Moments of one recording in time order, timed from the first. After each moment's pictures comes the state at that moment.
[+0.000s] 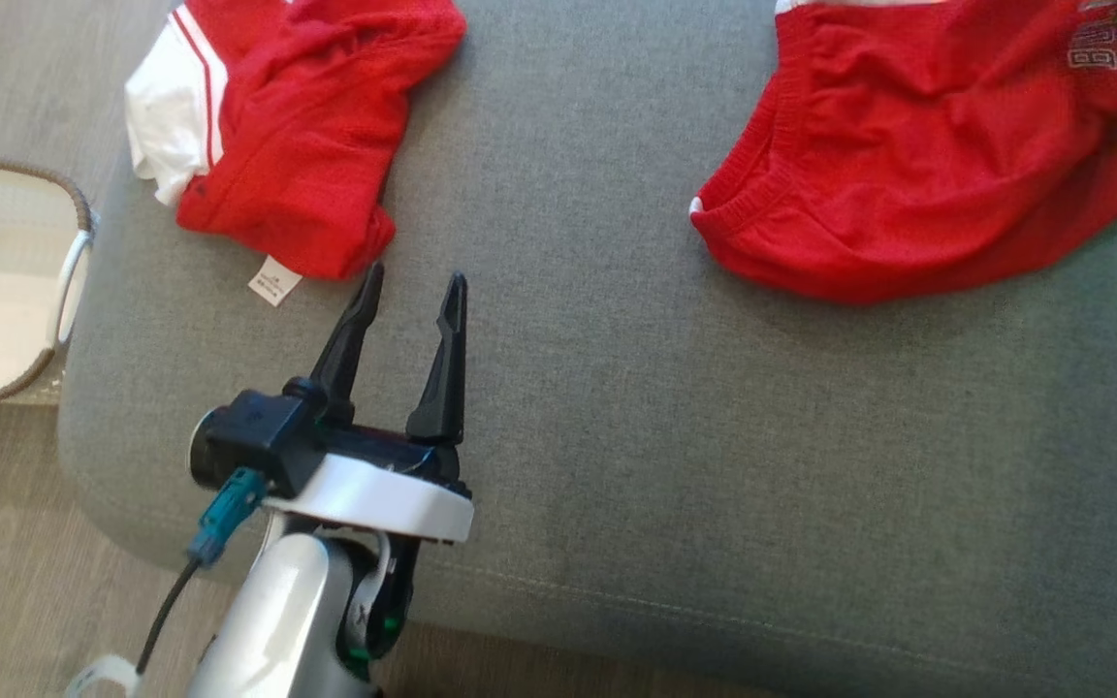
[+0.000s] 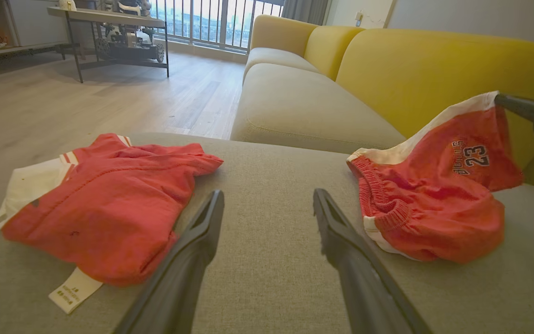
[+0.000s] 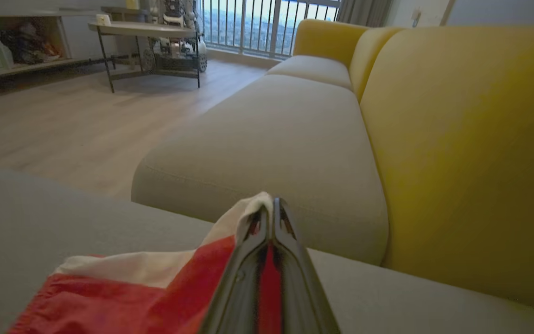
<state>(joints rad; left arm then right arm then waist) -0.19 0.05 -0.37 0.05 -0.28 0.03 -0.26 -0.99 -0.29 -0.19 0.76 -0.08 0.13 -0.09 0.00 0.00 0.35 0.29</state>
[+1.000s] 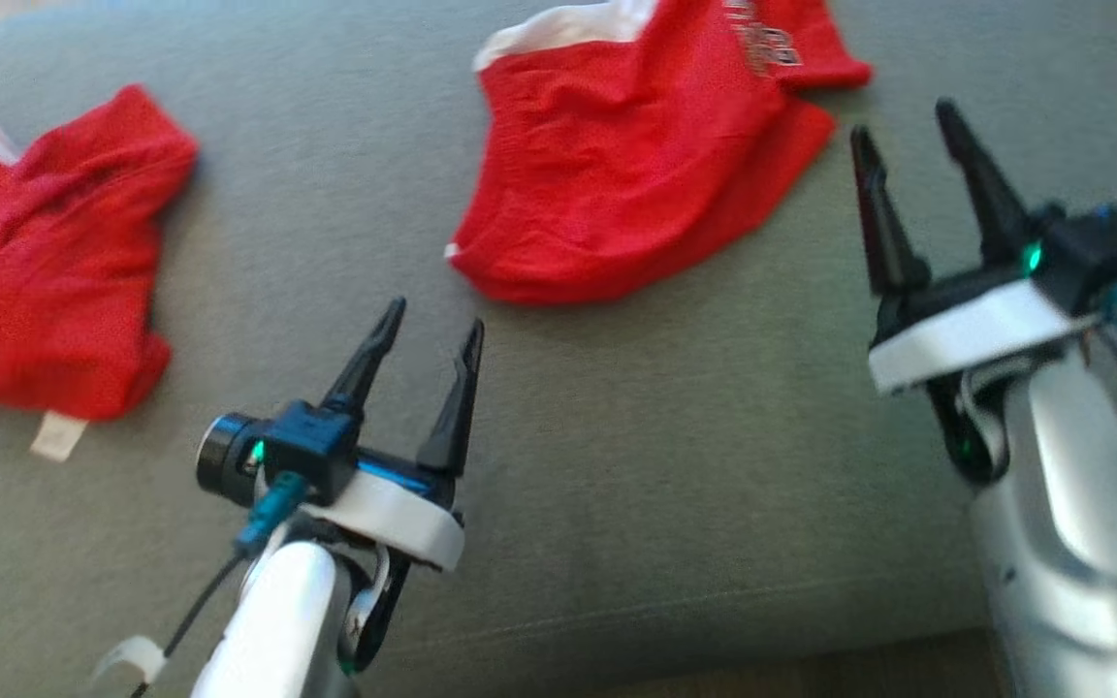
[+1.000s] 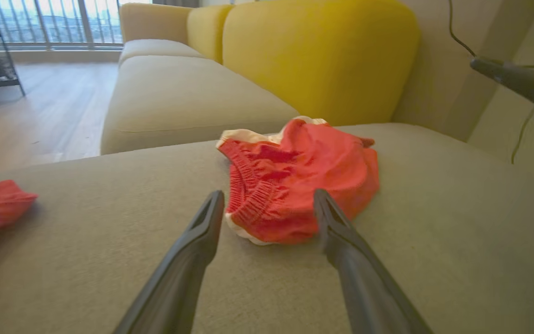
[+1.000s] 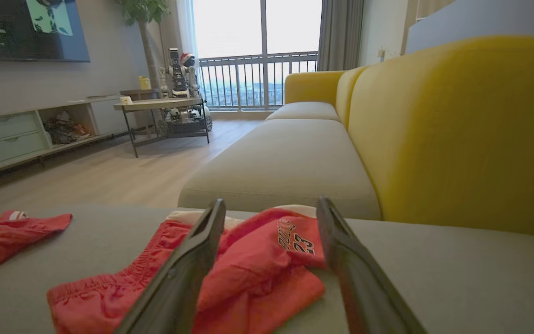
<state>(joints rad) -0.21 0.05 -0.34 0.17 -0.15 -0.06 -0.26 -0.52 -0.09 0.02 0.35 0.13 0.13 -0.25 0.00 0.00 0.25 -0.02</state>
